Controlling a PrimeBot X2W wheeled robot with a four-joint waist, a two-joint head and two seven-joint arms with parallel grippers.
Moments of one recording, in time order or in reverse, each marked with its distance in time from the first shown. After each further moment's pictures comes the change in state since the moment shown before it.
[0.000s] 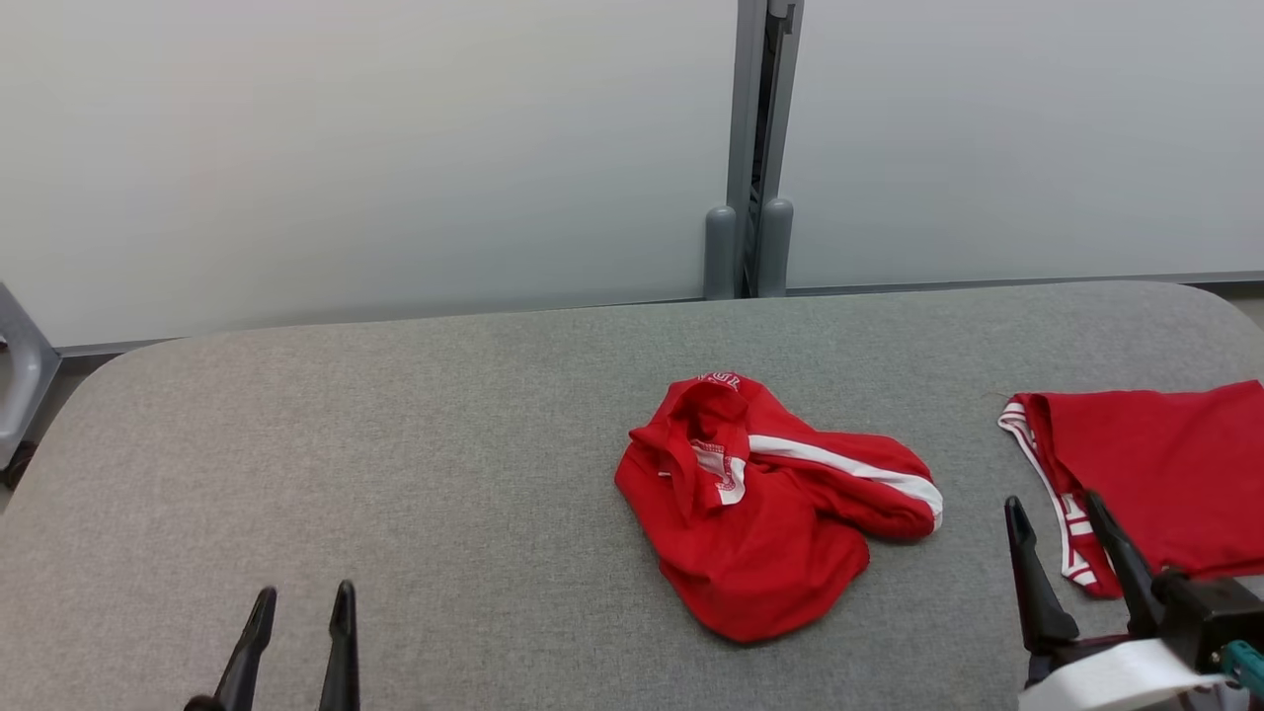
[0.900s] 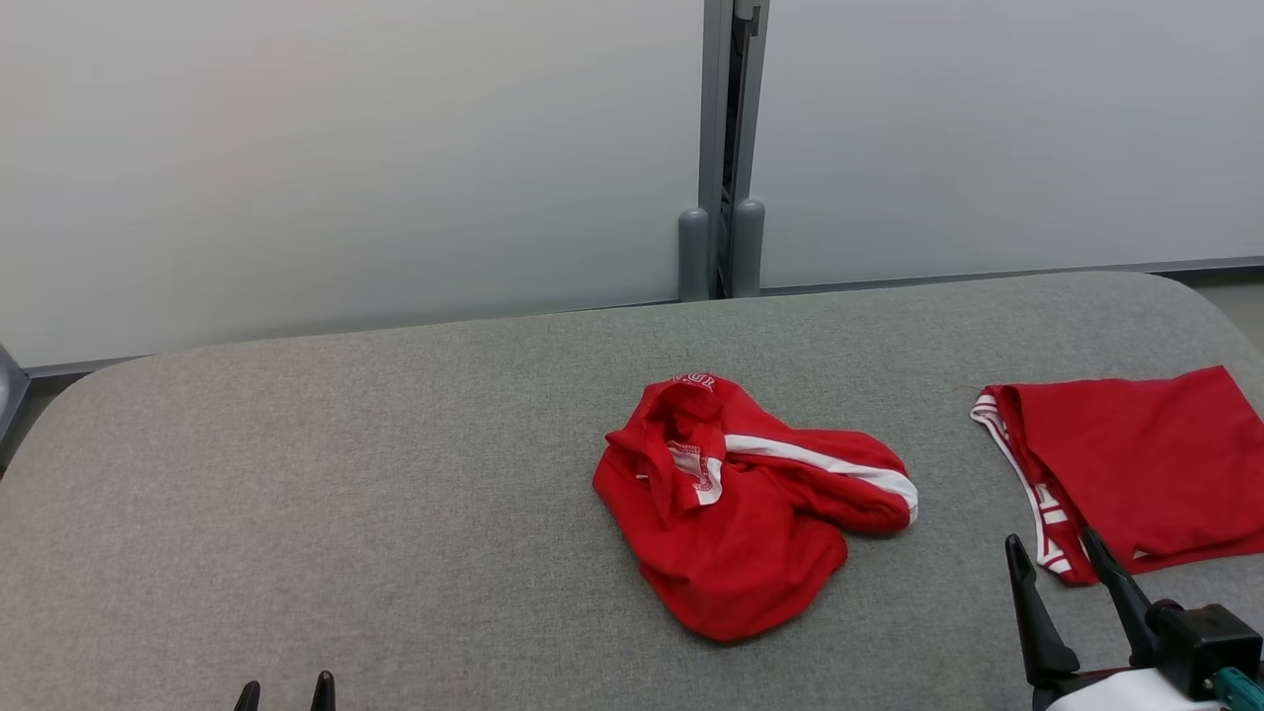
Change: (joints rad) left arm 0.056 0.008 0.059 0.177 0.007 -0.015 0.016; right arm 0.035 -0.021 0.005 0.065 -0.024 0.000 -0.027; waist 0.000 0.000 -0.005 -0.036
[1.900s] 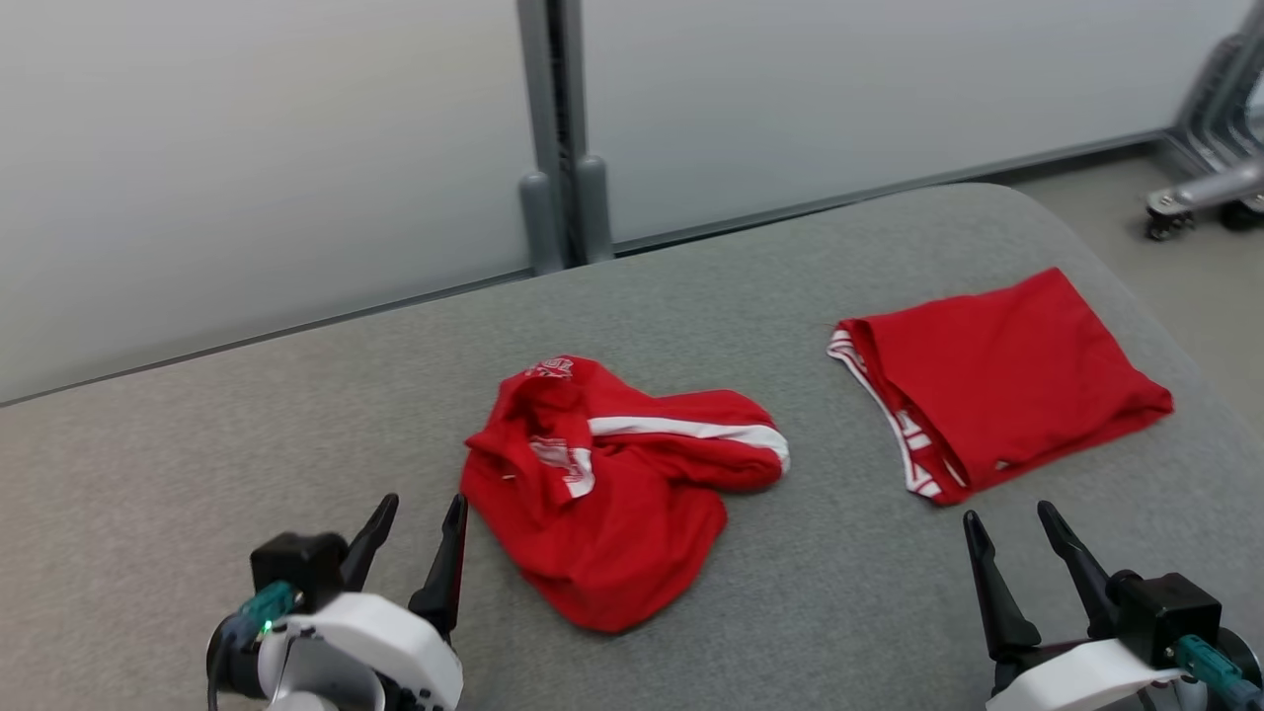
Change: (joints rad) left arm -0.351 -0.004 -0.217 0.101 -0.080 0.032 0.195; right arm -0.055 0.007 0.067 0.007 0.029 0.000 0.021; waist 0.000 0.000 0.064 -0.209
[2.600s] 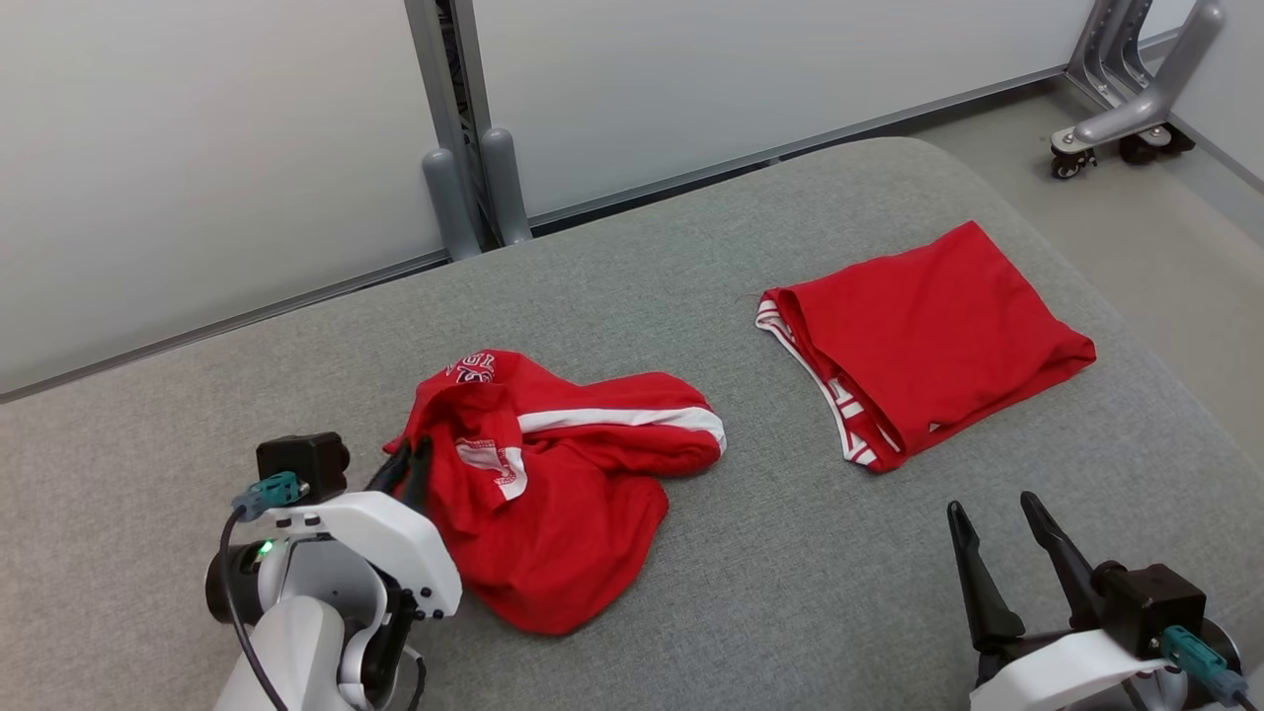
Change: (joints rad) left arm -0.190 -0.002 0.000 0.132 -0.046 0.095 0.166; right arm -0.025 0.014 0.019 0.020 0.011 0.000 -0.015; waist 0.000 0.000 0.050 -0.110
